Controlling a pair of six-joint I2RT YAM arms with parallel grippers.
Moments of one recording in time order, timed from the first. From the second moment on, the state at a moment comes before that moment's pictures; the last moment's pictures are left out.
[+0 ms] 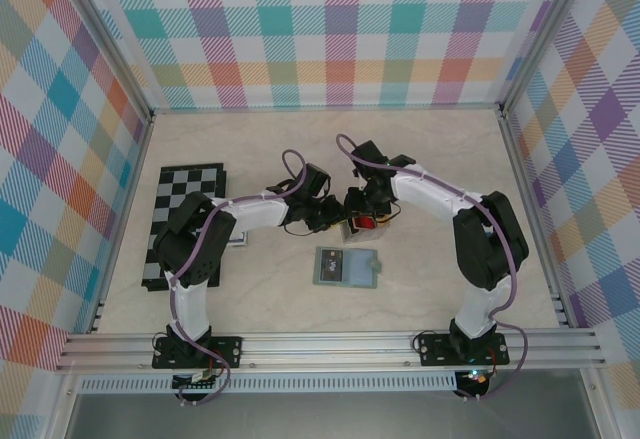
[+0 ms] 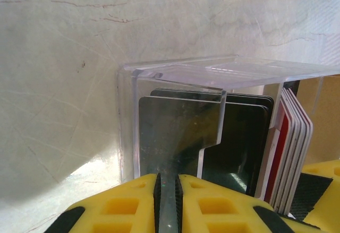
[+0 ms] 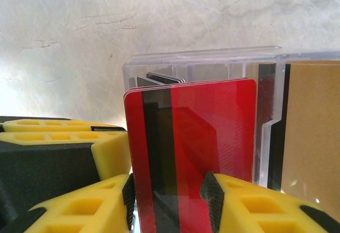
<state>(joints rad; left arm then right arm) -0.66 1.92 1.17 -0.16 0.36 -1.00 0.58 1.81 1.33 -0.79 -0.13 0.51</state>
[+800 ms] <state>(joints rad) -0.66 1.92 1.16 -0.15 0.36 -1.00 0.58 1.83 1.35 -0.82 -0.10 0.51</state>
